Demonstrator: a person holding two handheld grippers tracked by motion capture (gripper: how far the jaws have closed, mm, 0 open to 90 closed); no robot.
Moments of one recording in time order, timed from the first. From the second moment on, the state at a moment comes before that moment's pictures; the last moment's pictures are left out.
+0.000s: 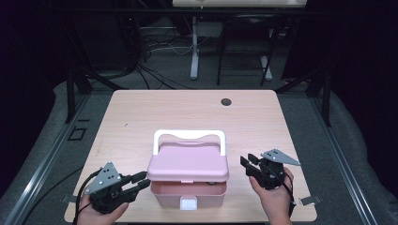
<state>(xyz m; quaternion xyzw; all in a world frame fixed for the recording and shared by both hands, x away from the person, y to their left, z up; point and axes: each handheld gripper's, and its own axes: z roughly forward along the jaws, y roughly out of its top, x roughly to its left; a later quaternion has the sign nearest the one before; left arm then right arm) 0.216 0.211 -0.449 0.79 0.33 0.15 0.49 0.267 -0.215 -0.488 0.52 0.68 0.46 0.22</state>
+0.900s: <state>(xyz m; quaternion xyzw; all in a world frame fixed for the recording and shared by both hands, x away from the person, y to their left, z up) 0.208 0.210 -0.468 0.79 0.34 0.15 0.48 0.268 -0.218 -0.510 0.52 0.69 0.45 0.24</state>
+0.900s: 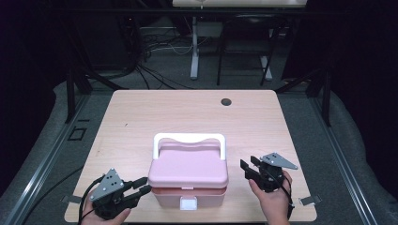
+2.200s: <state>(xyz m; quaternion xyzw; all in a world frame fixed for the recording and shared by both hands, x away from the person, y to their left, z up) 0.203 0.214 -0.487 0.81 0.34 0.15 0.46 0.269 -0.218 -0.514 0.53 0.68 0.45 0.23</state>
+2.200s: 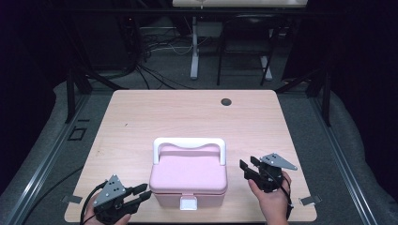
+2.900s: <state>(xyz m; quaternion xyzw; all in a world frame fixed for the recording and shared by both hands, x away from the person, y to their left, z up) 0.202 0.217 -0.492 0.81 0.35 0.14 0.46 0.269 -0.220 -0.513 0.53 0.68 0.46 0.24</state>
